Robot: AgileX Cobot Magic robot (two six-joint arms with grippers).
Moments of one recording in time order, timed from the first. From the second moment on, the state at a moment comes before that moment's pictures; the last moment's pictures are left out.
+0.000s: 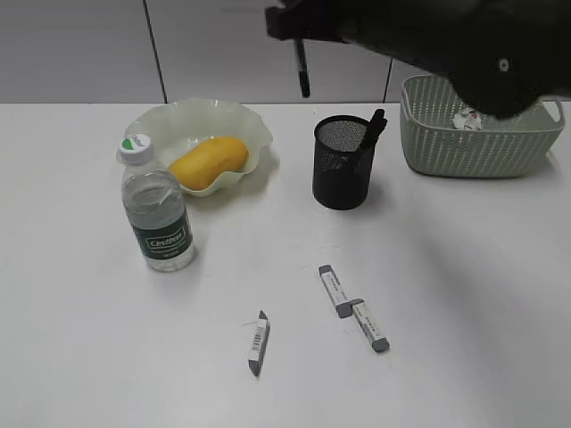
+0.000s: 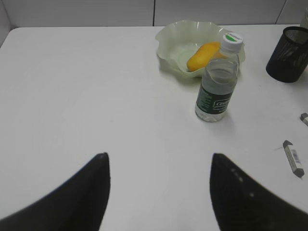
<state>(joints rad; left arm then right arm) -0.20 -0.01 -0.54 0.02 1.05 -0.12 0.60 1.73 -1.13 -0.05 -0.38 0.07</state>
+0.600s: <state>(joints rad) -0.20 -0.01 -0.54 0.02 1.05 -0.12 0.51 2.05 -1.02 0.22 -0.94 -0.09</state>
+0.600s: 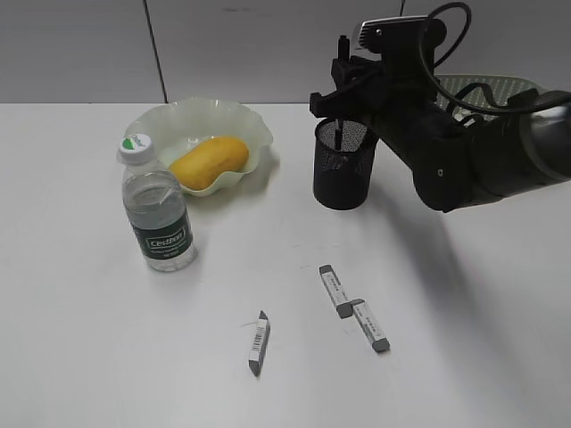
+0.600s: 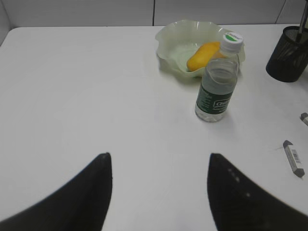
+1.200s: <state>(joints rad) -0.20 -0.01 -0.54 0.02 1.05 -0.12 0.51 1.53 -1.01 0.20 0.08 -0.24</state>
